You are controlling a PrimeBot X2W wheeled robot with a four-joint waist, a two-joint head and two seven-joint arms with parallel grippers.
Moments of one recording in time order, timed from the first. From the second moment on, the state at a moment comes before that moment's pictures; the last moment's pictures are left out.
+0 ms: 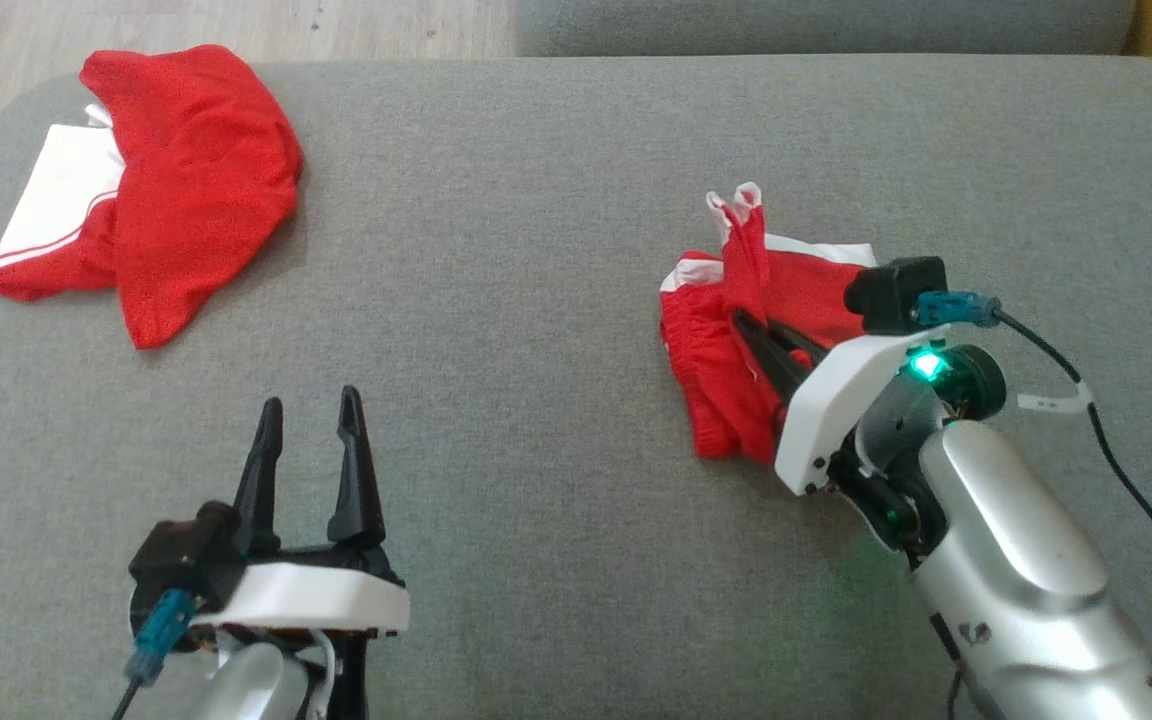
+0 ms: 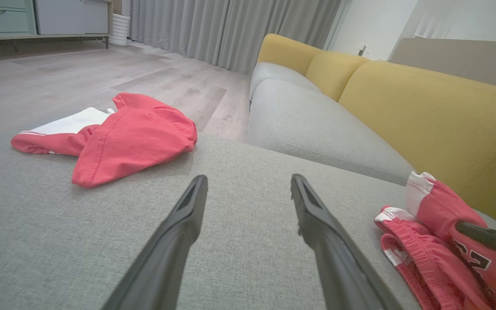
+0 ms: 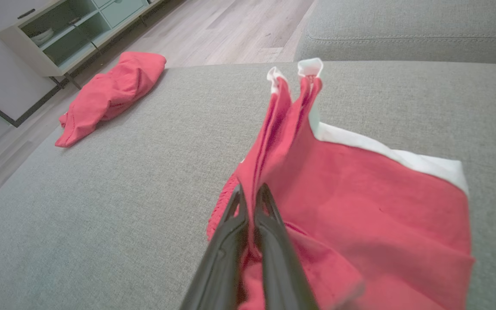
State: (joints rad) left arm -0.13 0.27 -0.48 0.08 -0.68 0.26 -0.24; right arm -0.47 -0.14 0.42 0.45 0.48 0.12 0.30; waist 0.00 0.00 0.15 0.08
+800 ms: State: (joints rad) left arm -0.12 0.25 -0.51 0.11 -0.67 0.24 -0.25; right arm -0.39 -0.16 0.30 0.30 0.40 0.12 0.20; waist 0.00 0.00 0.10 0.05
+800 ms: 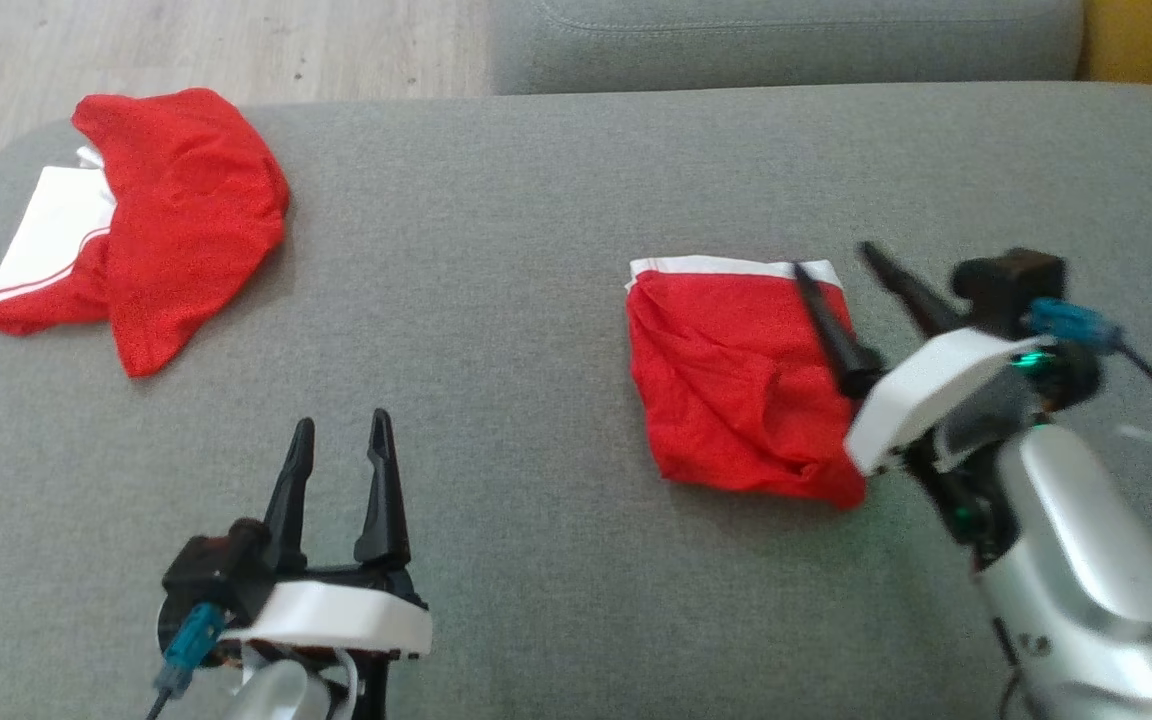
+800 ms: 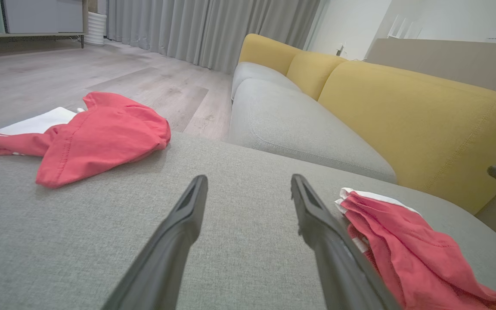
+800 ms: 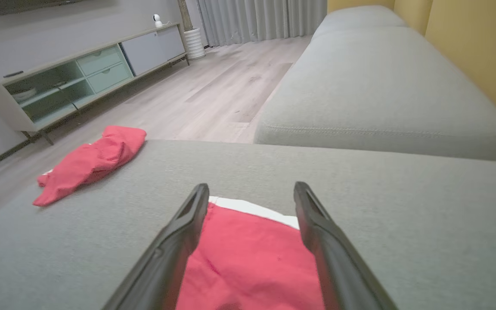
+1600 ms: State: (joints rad) left arm -0.12 0.25 -0.52 0.11 -0.67 0.24 -0.25; right arm -0.37 -0.21 0.51 0.51 0.39 0.12 0.10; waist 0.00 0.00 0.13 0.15
